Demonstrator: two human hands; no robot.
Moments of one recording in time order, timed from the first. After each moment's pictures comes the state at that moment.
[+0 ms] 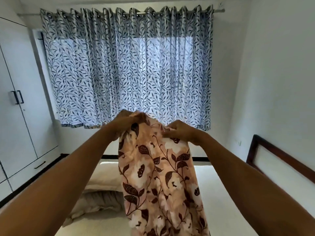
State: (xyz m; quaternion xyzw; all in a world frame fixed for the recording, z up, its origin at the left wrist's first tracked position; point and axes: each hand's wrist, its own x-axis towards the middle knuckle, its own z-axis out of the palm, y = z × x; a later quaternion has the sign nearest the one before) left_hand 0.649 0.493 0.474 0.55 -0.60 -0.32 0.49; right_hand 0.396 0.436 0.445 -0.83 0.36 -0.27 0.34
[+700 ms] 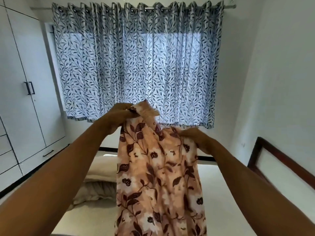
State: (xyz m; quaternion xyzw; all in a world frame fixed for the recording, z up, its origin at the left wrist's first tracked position) left_hand 0.635 0.508 0.481 0.51 -0.61 -0.33 0.51; right_hand 0.317 0.427 0.411 -0.72 0.39 -0.33 0.47
